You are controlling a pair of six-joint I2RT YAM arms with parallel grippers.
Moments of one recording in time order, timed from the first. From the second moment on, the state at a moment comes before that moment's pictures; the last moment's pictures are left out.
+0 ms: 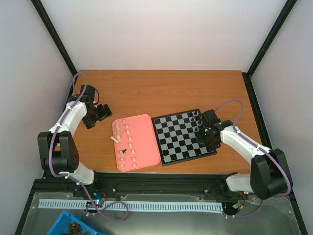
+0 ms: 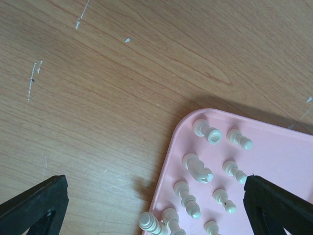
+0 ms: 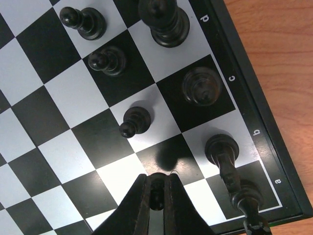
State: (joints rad) left arm 0.05 1.54 1.16 -0.91 0.10 -0.55; right arm 0.35 1.30 0.74 -0.75 -0.05 0.65
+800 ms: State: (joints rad) left arm 0.05 1.55 1.16 -0.91 0.10 -0.55; right arm 0.34 1.34 0.74 -0.74 -0.06 0.64
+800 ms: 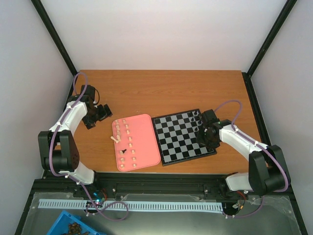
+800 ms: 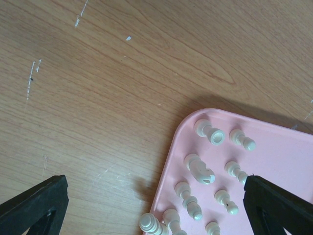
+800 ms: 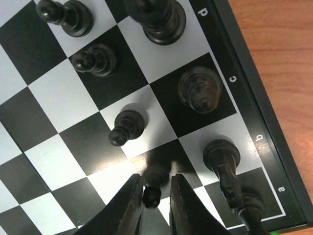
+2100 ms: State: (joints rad) left arm 0.05 1.55 1.16 -0.91 0.11 -0.55; right arm 0.38 1.37 0.81 -0.77 -0.12 0.55
